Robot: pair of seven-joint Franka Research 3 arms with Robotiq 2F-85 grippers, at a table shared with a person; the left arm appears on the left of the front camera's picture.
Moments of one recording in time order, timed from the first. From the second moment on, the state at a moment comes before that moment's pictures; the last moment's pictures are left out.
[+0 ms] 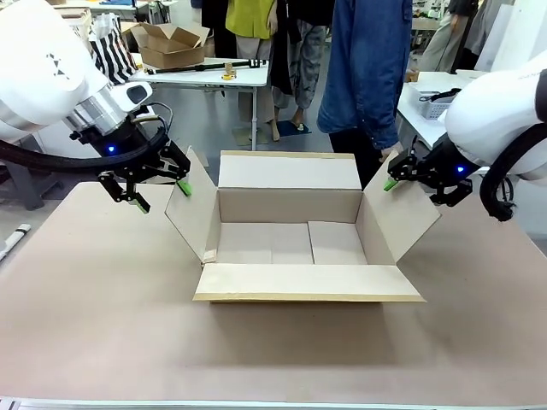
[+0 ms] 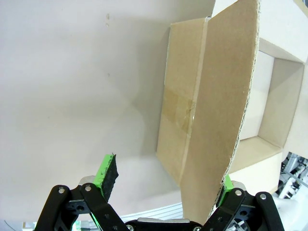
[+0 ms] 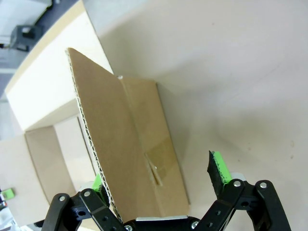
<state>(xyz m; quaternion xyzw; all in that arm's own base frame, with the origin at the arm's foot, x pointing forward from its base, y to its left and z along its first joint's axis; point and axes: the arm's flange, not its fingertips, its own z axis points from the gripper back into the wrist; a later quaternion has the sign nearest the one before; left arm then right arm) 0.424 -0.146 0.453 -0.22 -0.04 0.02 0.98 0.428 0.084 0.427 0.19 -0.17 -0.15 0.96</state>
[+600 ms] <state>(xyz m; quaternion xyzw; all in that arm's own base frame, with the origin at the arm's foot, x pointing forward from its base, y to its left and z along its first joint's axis) 0.424 -0.146 0.453 -0.22 -0.04 0.02 0.98 0.428 0.084 0.427 0.19 -0.17 -0.15 0.96</state>
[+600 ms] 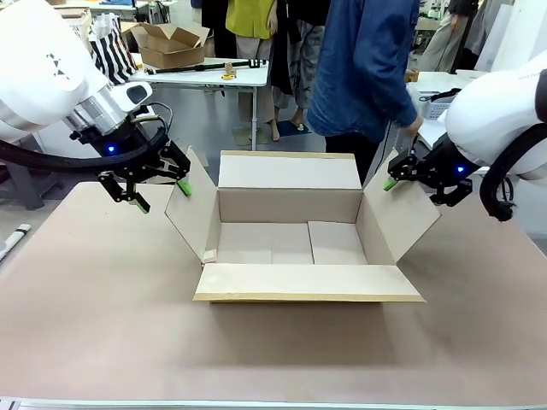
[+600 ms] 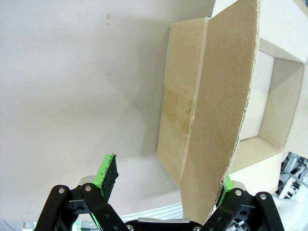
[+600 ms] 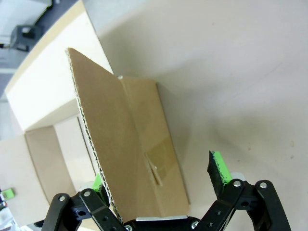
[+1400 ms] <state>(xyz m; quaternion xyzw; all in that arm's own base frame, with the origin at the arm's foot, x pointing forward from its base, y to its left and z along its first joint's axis) 0.424 -0.146 0.453 -0.22 -0.04 0.02 0.98 0.428 0.084 0.427 0.19 -0.17 -0.15 0.96</state>
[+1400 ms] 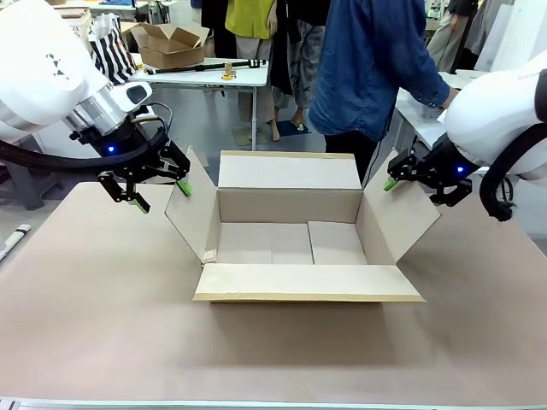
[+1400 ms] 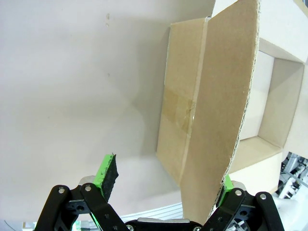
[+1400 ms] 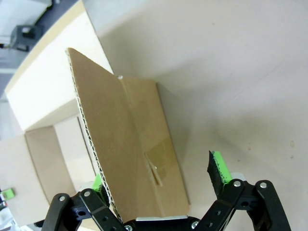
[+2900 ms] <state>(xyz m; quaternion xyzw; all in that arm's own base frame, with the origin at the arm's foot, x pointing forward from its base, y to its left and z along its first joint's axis) 0.424 -0.146 0.453 -0.22 -0.04 0.02 0.98 0.428 0.084 0.427 0.19 -0.17 -0.15 0.96</state>
